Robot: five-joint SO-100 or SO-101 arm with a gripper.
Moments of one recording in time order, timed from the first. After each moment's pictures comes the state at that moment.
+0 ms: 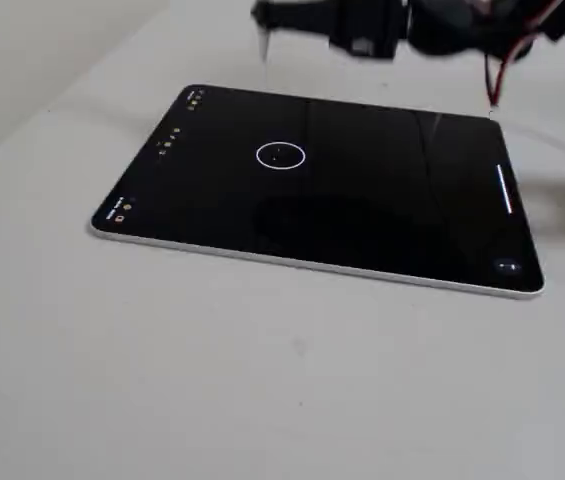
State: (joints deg) arm -5.3 78.6 125.2 -49.0 -56.6
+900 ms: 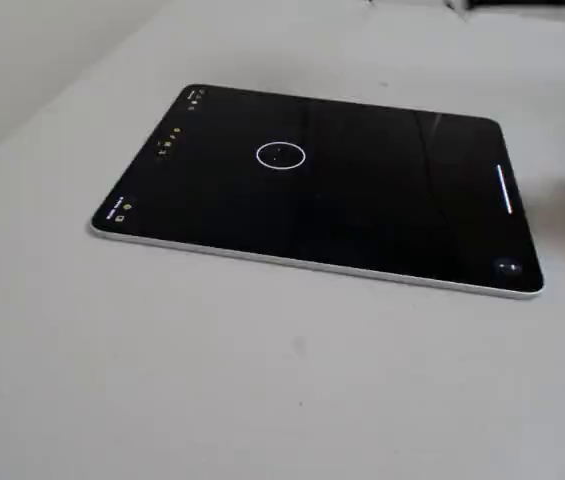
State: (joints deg) arm -2.9 166.2 155.4 38.2 -12.7
